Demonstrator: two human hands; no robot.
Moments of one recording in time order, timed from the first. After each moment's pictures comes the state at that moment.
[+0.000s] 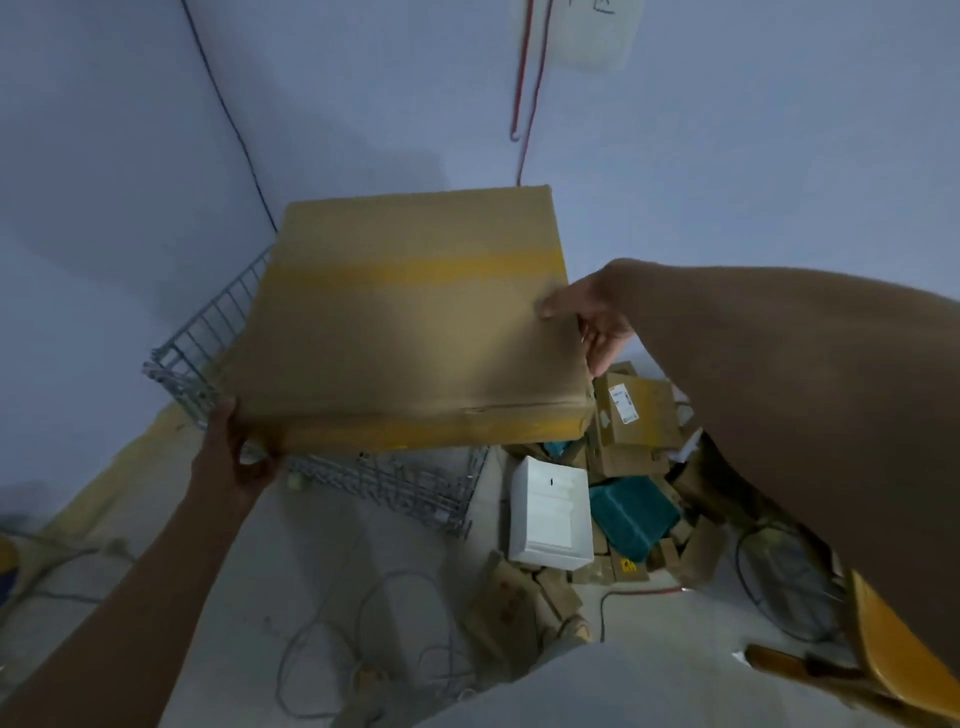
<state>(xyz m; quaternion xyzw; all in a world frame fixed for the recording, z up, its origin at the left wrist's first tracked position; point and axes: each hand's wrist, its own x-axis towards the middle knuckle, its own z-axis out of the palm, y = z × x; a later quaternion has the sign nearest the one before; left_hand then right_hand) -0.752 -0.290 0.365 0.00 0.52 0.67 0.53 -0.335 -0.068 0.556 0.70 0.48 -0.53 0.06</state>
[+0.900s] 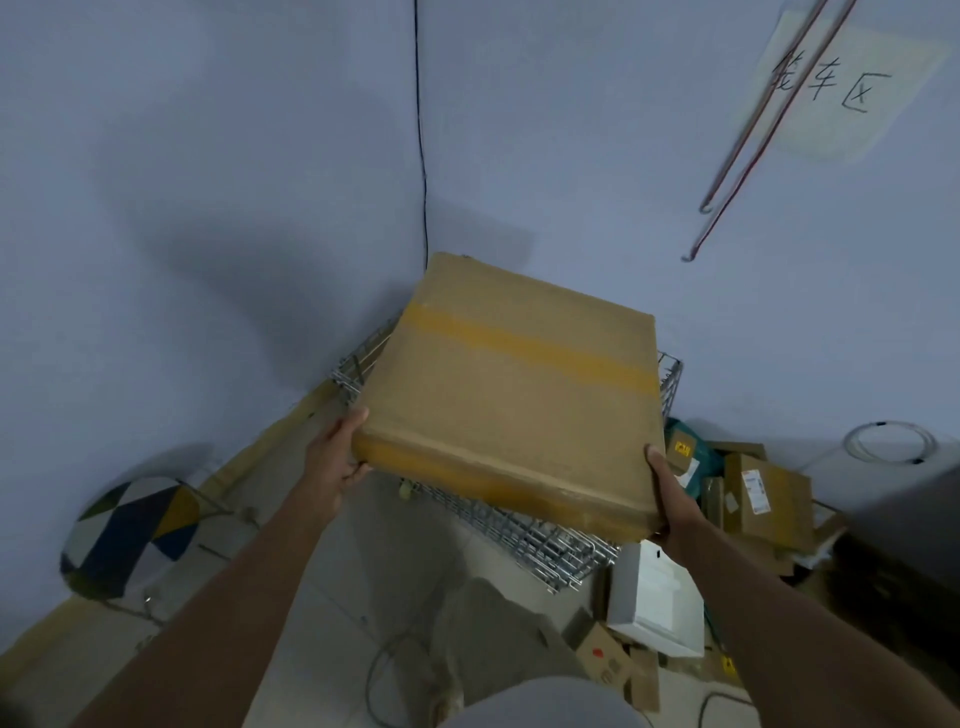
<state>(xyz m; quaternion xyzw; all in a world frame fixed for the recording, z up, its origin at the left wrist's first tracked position) -0.935 -0.311 0.416 0.06 0.67 0.55 0.49 -0.498 -0.193 0.404 0.70 0.27 -0.61 -0.26</state>
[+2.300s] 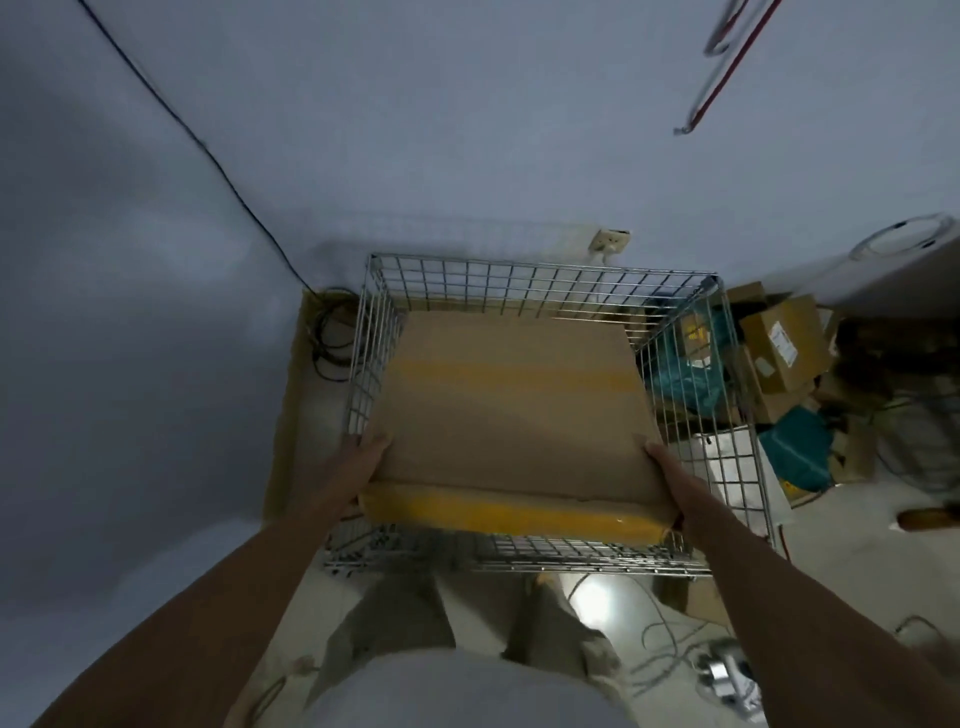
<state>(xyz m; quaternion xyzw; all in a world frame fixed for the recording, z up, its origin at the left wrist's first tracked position) -1.163 0.169 0.275 0.35 0.73 0.02 0.59 -0.710 0.038 0.260 0.81 -0.01 -0.54 -0.22</state>
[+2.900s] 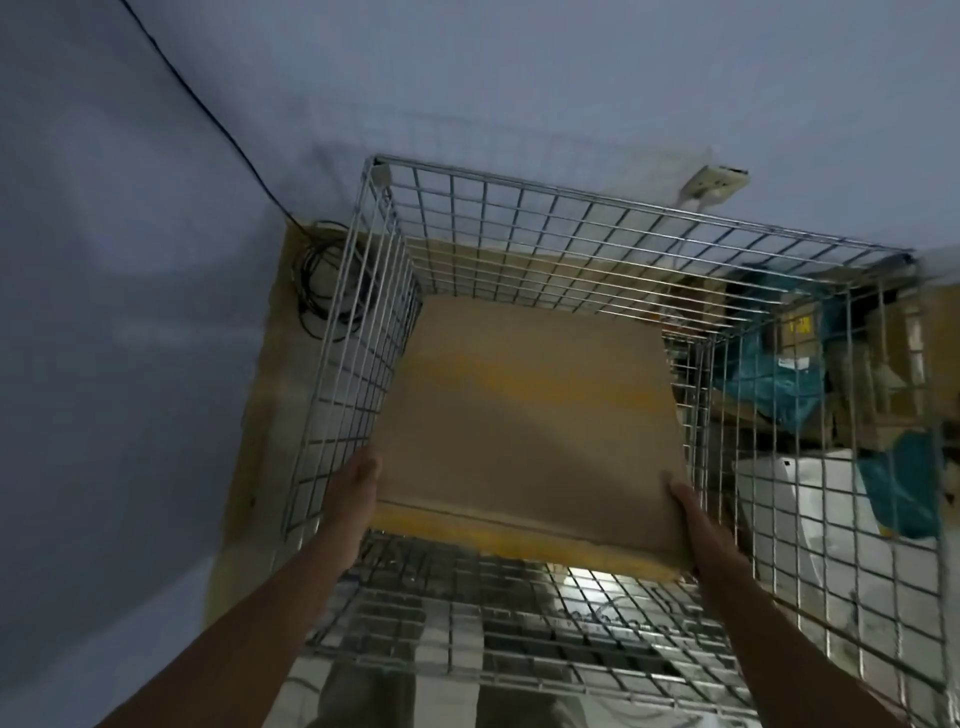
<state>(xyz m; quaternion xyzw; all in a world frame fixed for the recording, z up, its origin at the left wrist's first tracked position) -1.155 0.199 0.049 0.27 0.77 0.12 0.56 -0.740 0.097 0.075 0.85 -0.02 -0.49 -0.20</state>
